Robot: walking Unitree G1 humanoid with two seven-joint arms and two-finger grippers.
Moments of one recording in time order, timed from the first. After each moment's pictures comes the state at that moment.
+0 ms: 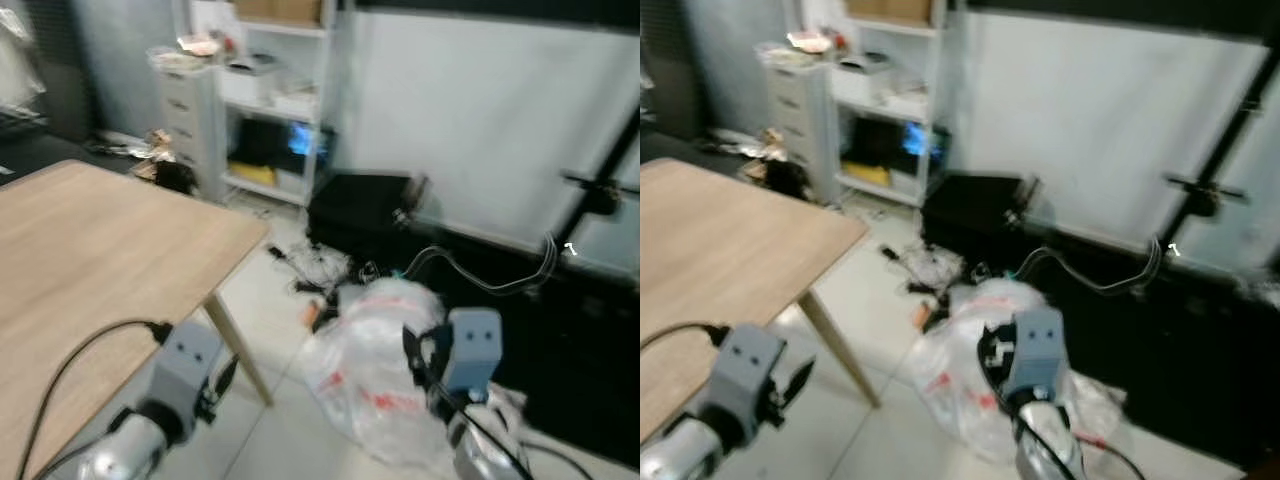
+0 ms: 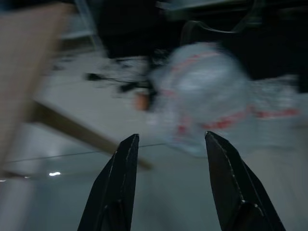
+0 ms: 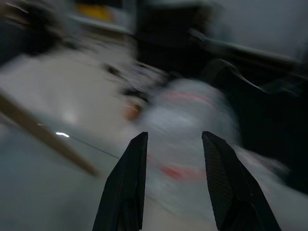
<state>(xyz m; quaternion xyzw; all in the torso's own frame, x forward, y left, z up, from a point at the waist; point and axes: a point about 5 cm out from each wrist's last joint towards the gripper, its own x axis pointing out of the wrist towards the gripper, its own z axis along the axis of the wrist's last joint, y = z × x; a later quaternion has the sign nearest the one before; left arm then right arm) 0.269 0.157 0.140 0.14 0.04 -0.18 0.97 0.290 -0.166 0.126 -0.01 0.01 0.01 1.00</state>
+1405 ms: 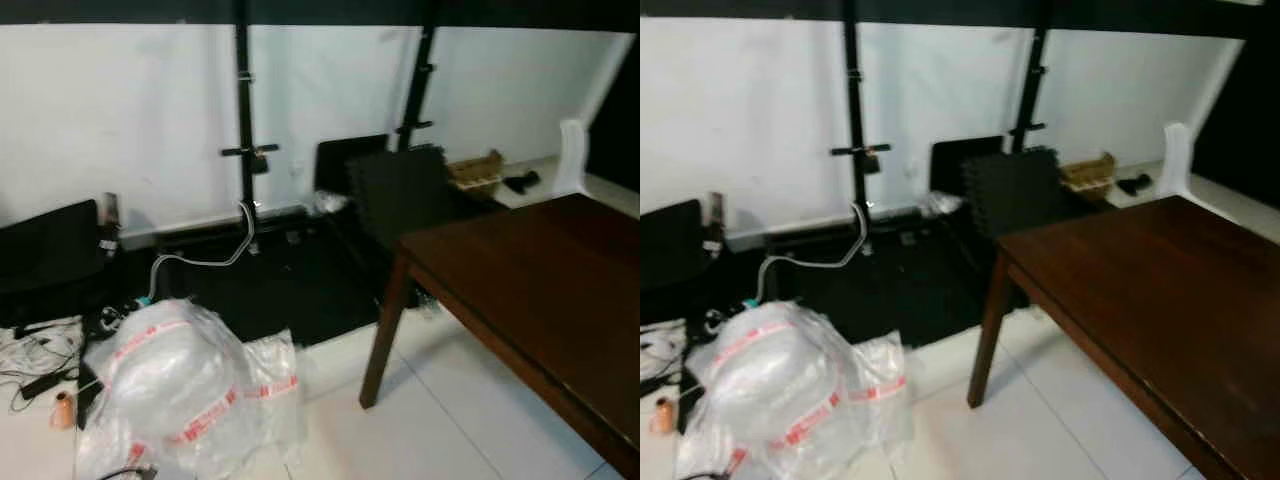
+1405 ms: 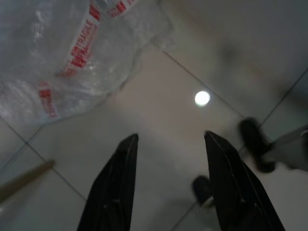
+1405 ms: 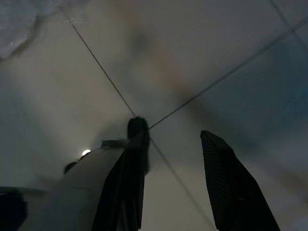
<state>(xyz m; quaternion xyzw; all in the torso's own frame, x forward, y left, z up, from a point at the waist) 0.226 0.214 -0.026 0.10 0.29 -0.13 0.94 0.197 -0.200 -0.064 0.02 0.35 -0.05 0.94</state>
